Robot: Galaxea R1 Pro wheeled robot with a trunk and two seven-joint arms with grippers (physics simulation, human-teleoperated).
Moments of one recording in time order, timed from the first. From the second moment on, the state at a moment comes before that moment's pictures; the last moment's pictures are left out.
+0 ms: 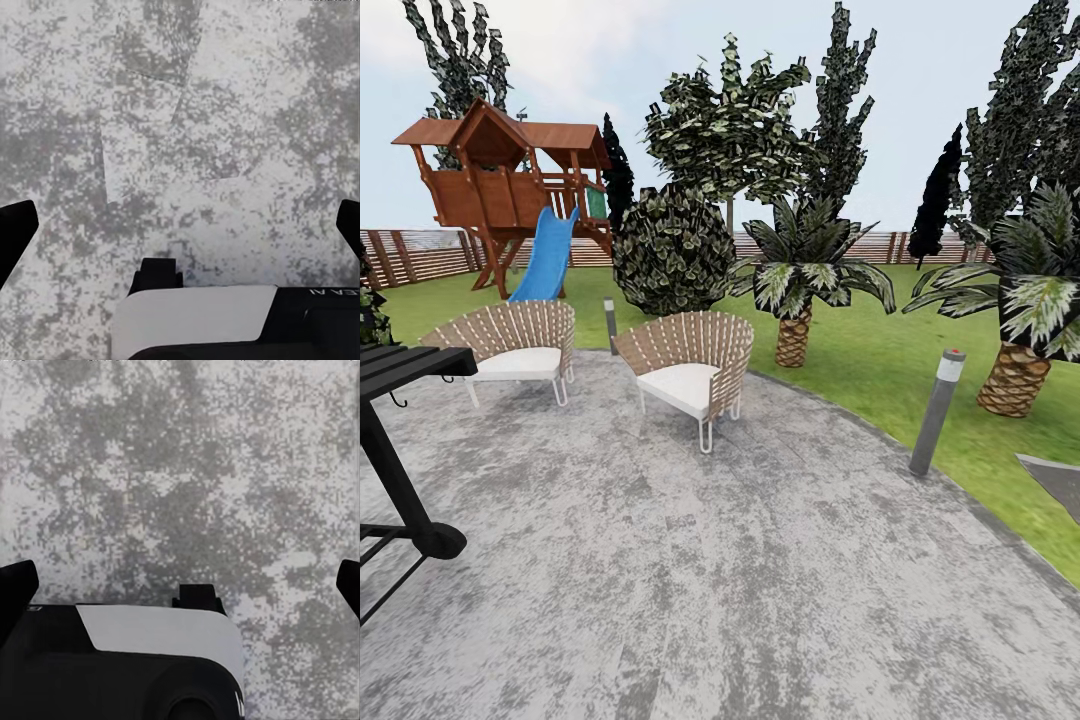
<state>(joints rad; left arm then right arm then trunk) -0.07 0.00 0.01 -0.40 0.02 0.00 -0.01 0.00 0.00 0.00 -0.41 0.00 -0.02 0.00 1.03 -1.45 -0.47</state>
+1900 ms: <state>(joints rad) -0.07 0.00 0.01 -0.39 0.02 0.00 -0.01 0.00 0.00 0.00 -0.40 0.00 -0.02 0.00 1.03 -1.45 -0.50</state>
